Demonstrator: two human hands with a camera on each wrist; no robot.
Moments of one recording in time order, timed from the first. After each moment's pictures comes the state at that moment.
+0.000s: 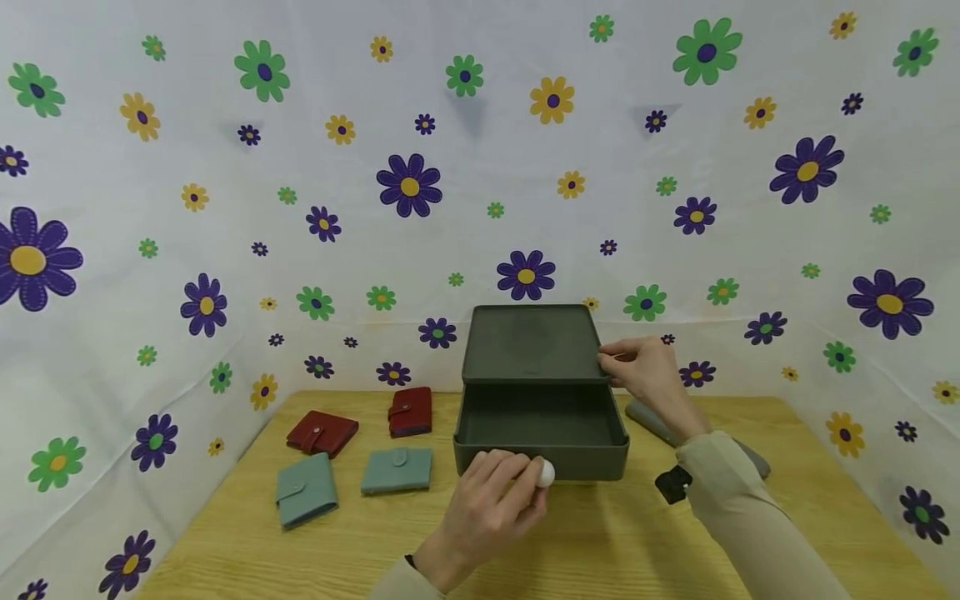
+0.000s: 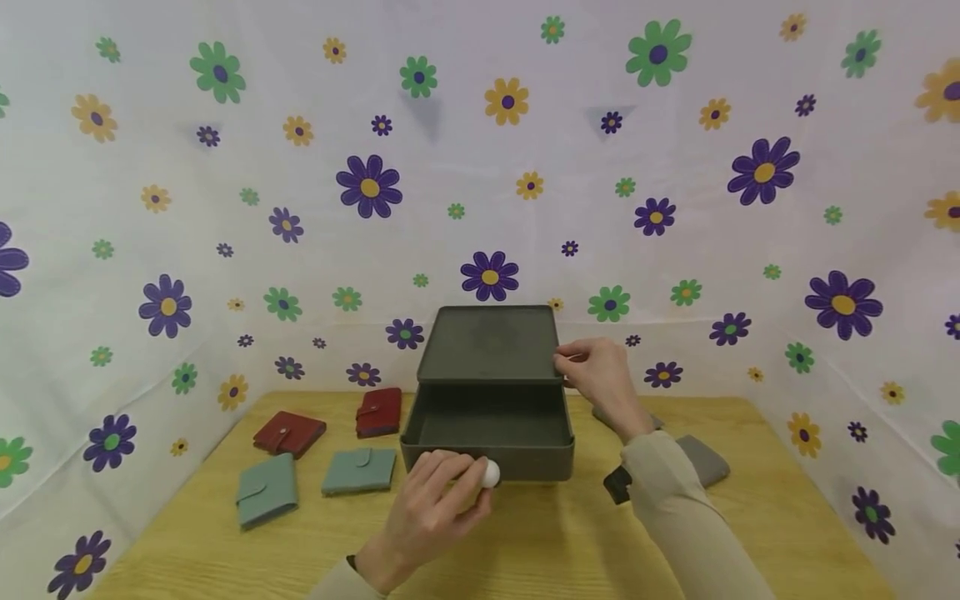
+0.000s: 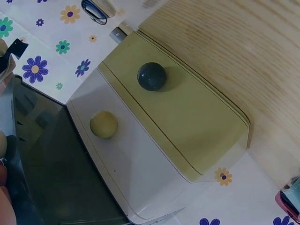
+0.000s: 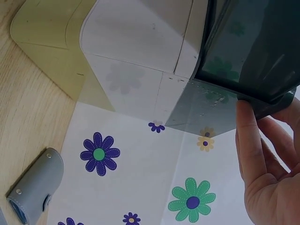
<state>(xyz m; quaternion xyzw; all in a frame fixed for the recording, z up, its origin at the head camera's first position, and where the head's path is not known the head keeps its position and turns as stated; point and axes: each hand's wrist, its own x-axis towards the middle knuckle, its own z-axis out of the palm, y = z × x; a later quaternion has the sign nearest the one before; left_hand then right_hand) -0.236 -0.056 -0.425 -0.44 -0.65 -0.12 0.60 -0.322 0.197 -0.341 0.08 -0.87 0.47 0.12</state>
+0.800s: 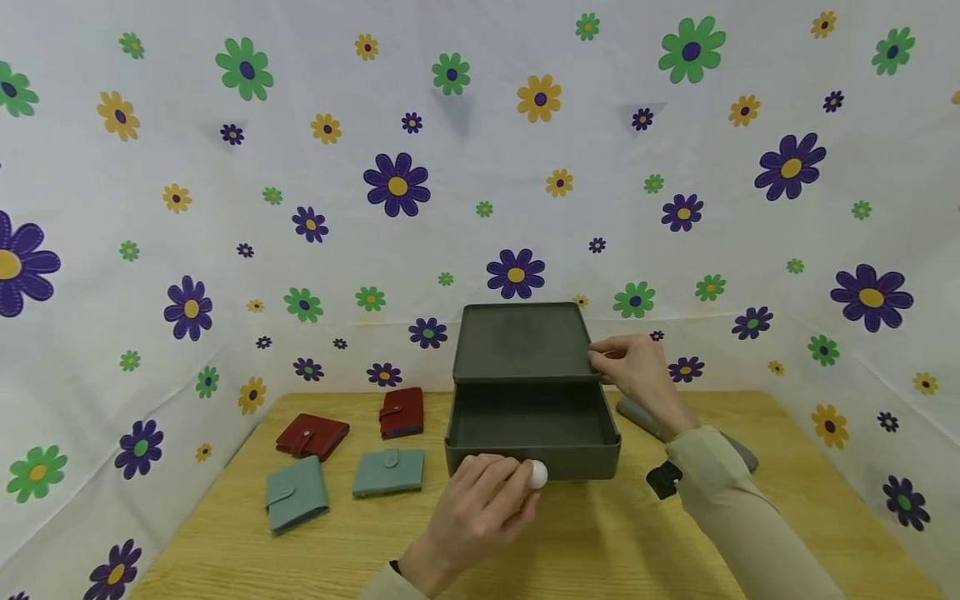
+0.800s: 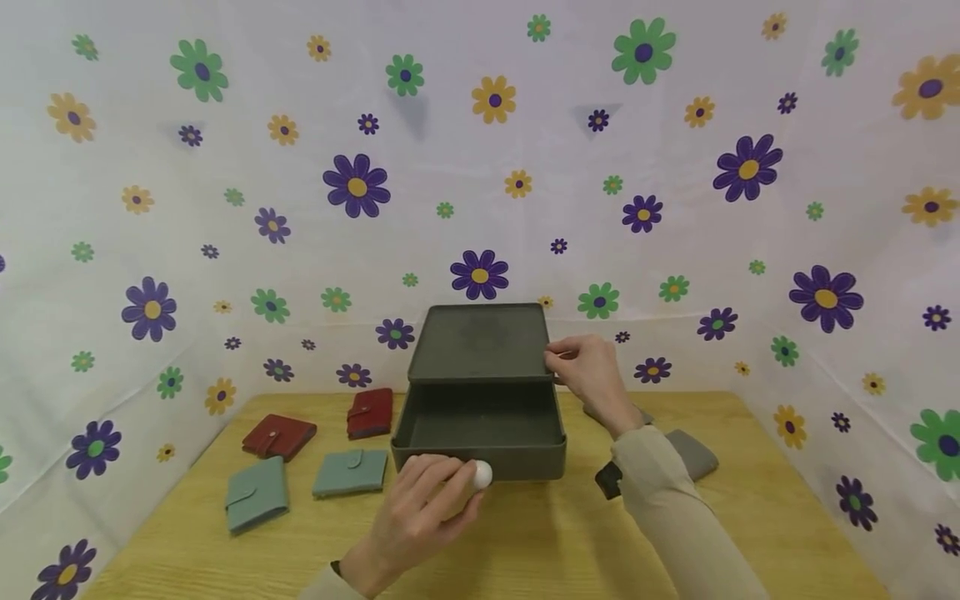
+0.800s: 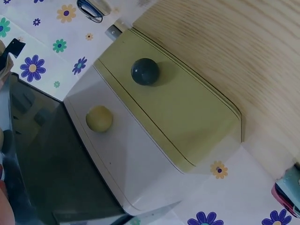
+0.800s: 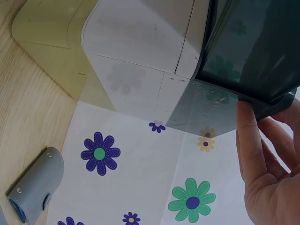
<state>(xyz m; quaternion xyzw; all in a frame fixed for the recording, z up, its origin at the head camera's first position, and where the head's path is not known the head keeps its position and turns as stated) -0.231 -0.062 -0.424 -0.46 -0.65 -0.13 0.59 -0.324 0.196 -0.341 0.07 -0.87 0.47 0.13</state>
